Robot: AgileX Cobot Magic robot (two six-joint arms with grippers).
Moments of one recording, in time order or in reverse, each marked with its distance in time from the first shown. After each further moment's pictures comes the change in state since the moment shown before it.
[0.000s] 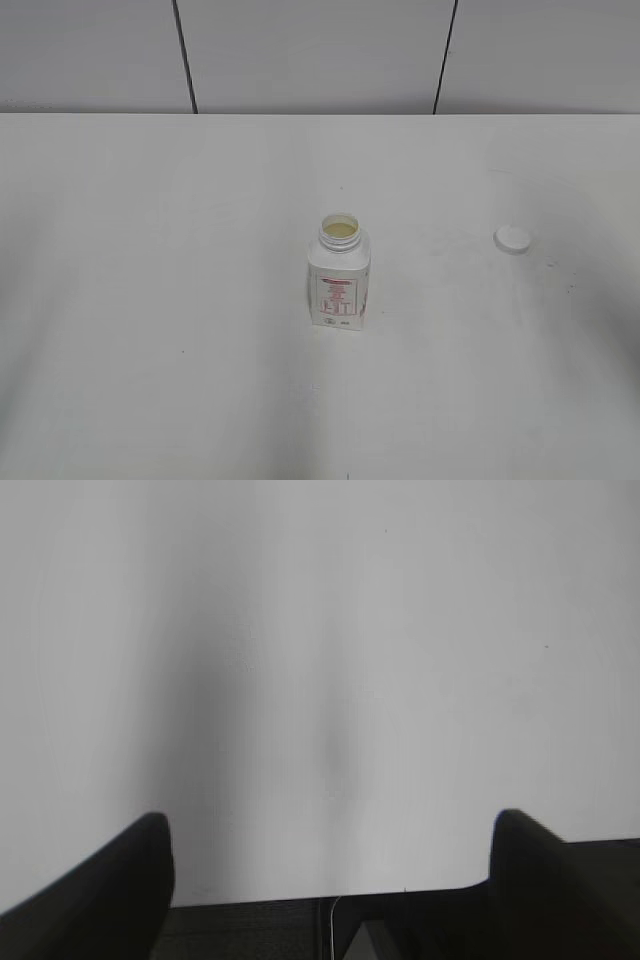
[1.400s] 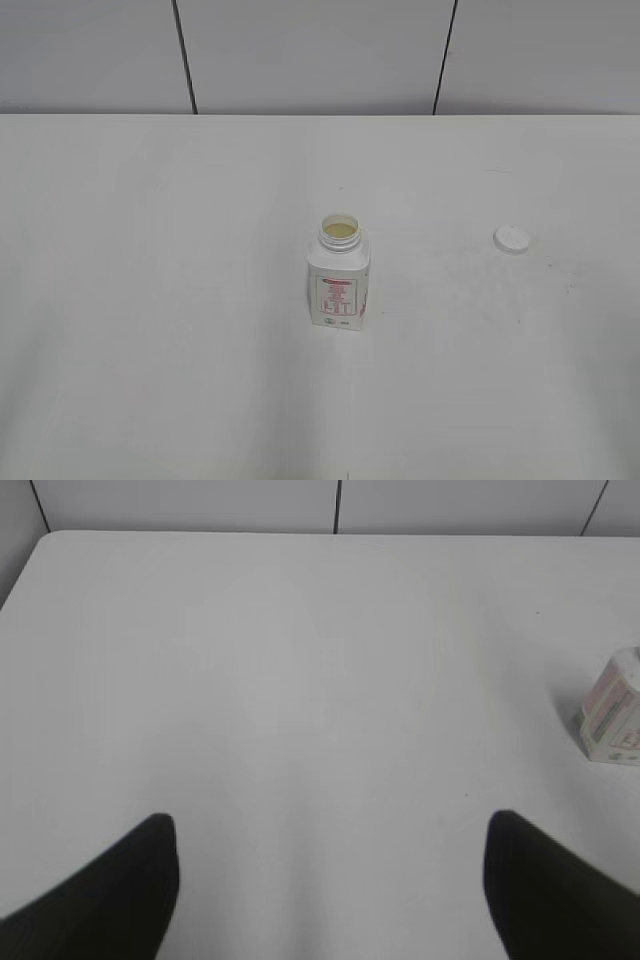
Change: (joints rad) left arm 0.000 -0.721 0.187 -0.062 -0.058 0.000; right arm 0.000 -0.805 0.434 -0.001 -0.054 0.004
